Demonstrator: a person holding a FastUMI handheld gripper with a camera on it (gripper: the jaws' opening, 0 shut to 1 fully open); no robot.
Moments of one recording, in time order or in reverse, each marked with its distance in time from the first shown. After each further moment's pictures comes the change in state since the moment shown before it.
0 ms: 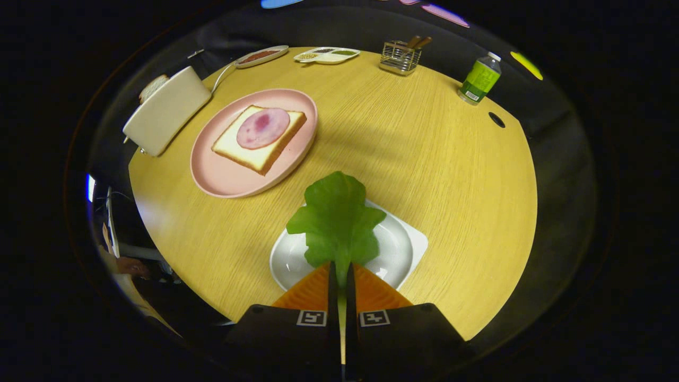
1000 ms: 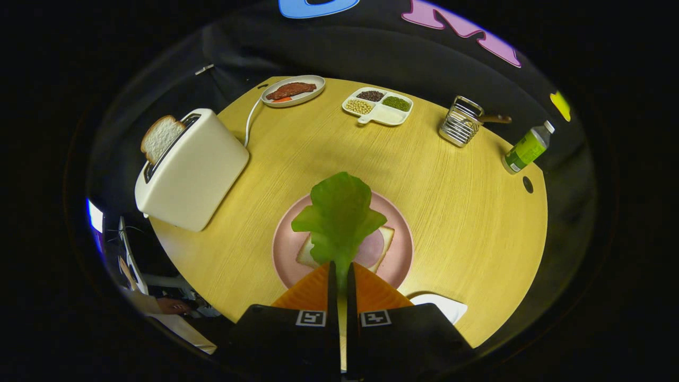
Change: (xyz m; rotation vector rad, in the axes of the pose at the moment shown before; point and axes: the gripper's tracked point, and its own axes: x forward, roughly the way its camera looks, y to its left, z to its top) arm 0.004 0.135 0.168 -0.012 -0.081 0.049
